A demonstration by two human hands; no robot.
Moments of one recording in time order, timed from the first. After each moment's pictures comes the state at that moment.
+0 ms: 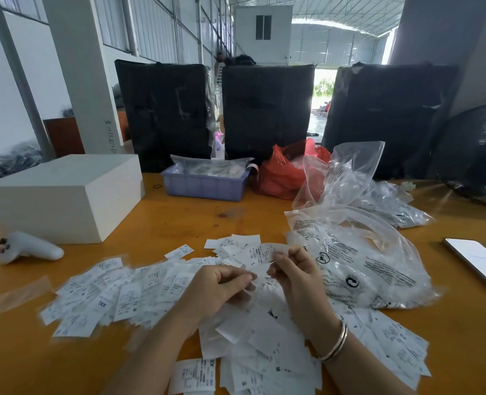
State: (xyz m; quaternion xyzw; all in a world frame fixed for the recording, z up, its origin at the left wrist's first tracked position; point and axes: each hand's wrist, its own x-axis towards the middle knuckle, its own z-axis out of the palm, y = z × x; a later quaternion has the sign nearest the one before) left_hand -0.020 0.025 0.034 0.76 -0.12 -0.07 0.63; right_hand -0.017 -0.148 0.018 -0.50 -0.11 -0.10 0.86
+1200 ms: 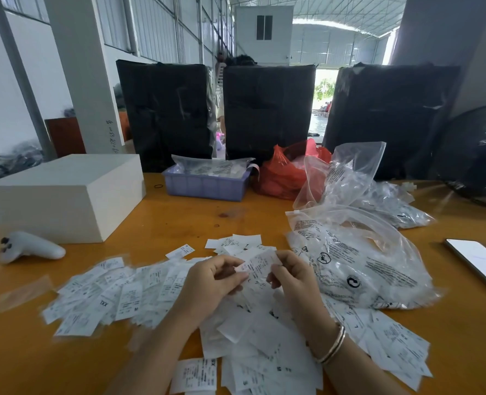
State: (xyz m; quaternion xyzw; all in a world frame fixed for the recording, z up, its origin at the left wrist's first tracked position) left_hand -0.014 0.028 0.027 0.80 -0.12 0.04 0.59; right_hand -0.019 -0.143 0.014 -0.70 -0.09 -0.16 0.69
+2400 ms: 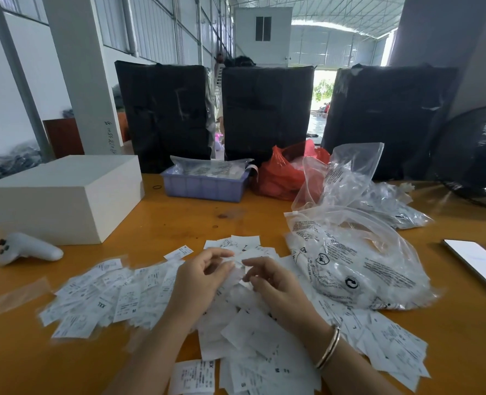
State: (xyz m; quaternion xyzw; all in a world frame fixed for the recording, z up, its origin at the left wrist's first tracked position) left_hand -0.013 0.032 0.030 0.82 -0.09 0.17 0.54; right_hand -0.027 -0.133 0.017 -0.78 -0.18 -0.10 0.60
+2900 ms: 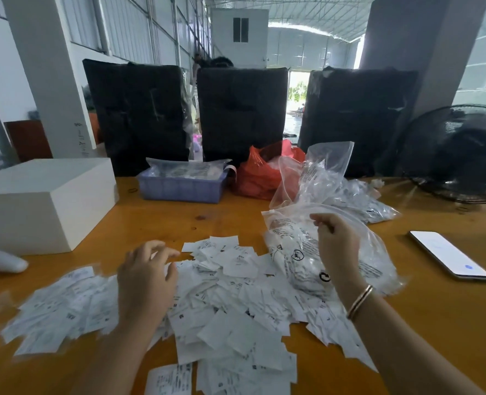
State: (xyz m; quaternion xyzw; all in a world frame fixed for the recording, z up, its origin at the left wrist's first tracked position) left_hand 0.002 0.061 0.023 0.92 -0.04 0.35 0.18; right_hand 0.003 -0.234 0.062 -0.76 0.09 -0.39 0.51
